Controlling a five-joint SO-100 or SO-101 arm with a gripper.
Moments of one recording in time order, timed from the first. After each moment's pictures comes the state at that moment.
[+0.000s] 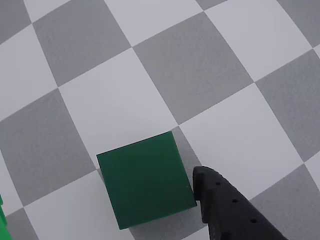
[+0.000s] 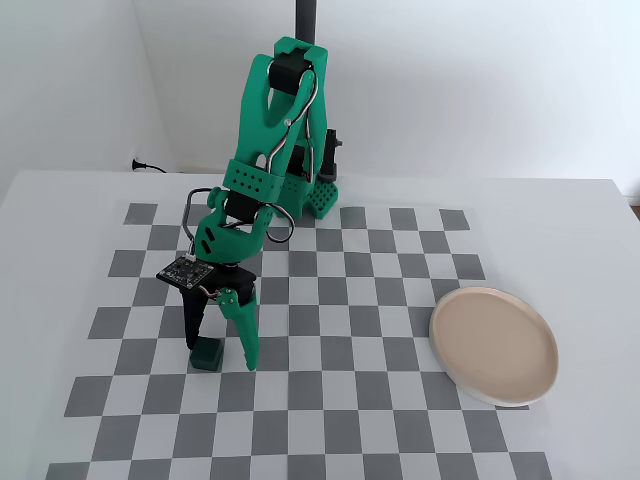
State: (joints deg) arm 23.5 95.8 139.8 2.0 -84.3
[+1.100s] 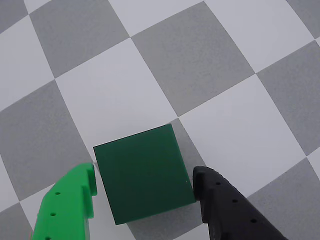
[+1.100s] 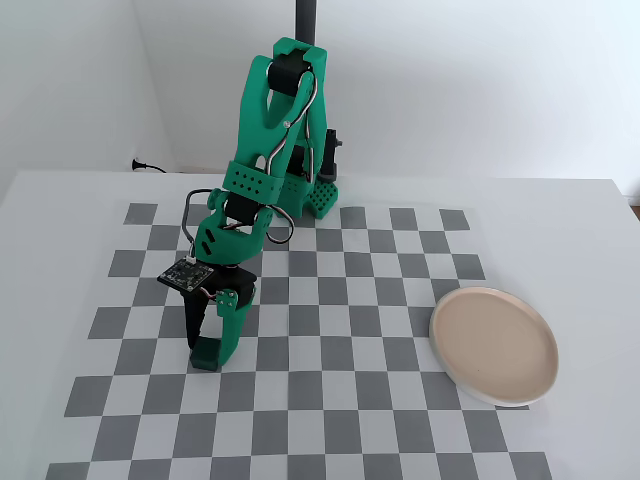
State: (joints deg) arm 23.5 94.9 139.8 2.0 -84.7
